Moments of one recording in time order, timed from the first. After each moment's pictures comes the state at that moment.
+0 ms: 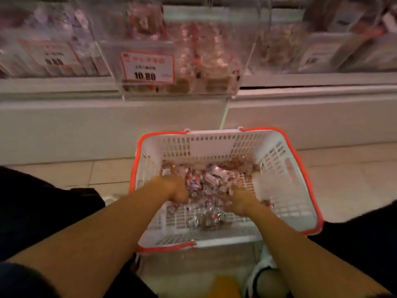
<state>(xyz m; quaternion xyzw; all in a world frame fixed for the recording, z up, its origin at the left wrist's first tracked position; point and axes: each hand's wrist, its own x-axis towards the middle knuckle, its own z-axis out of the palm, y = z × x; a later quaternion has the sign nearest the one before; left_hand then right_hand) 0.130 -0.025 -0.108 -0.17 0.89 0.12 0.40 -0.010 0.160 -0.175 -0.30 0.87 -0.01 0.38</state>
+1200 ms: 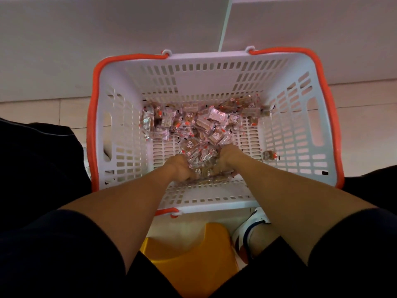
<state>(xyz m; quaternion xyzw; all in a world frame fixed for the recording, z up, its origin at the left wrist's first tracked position) 0.130 0.045 -0.281 -0.42 0.72 0.44 0.33 -0.017 0.143 -0.272 -0.23 0.82 0.09 0.51</state>
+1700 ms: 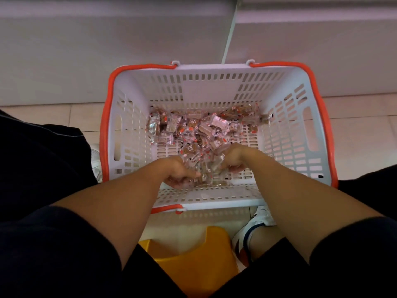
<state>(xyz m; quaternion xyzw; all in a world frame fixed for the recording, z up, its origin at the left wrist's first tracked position) 0.136 0.022 -0.251 -0.43 0.62 0.52 0.40 -0.037 0.145 -0.232 -0.17 0.78 -0.03 0.60</state>
